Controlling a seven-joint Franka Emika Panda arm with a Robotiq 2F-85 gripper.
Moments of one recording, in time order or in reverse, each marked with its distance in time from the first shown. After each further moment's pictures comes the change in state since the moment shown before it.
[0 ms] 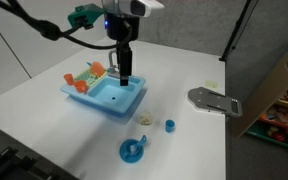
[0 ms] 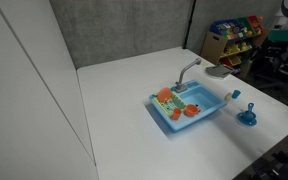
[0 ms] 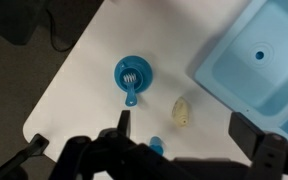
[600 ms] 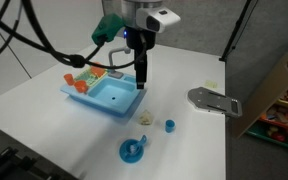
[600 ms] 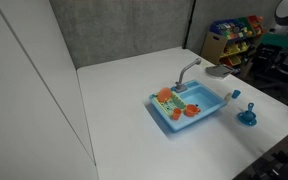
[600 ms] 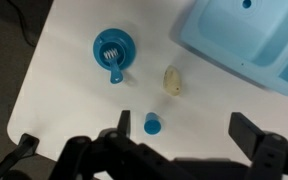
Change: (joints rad) arm -0.007 0.103 -0.046 0.043 0.078 0.174 0.062
